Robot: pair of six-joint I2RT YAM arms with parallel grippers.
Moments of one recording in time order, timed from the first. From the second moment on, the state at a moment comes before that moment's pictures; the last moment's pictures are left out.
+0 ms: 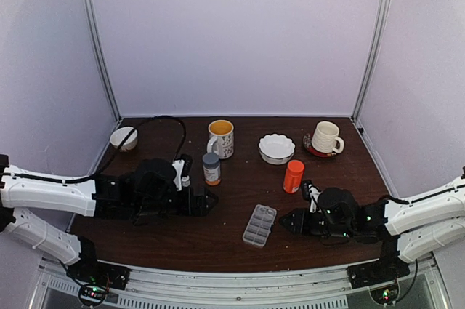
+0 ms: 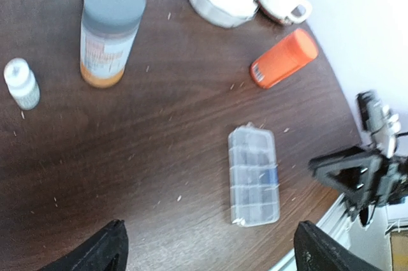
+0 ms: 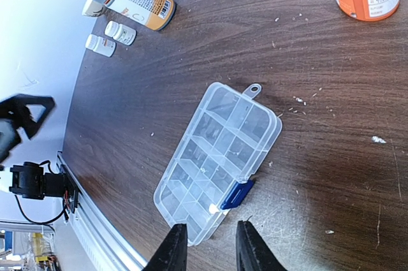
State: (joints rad) left arm -1.12 1.22 0.72 -0.11 -0.19 -0.82; right arm 1.10 1.14 0.34 0.19 0.12 1.04
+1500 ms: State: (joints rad) left arm -1.07 1.96 0.99 0.25 0.32 -0.87; right arm 1.08 1.39 0.29 0.52 0.03 1.16
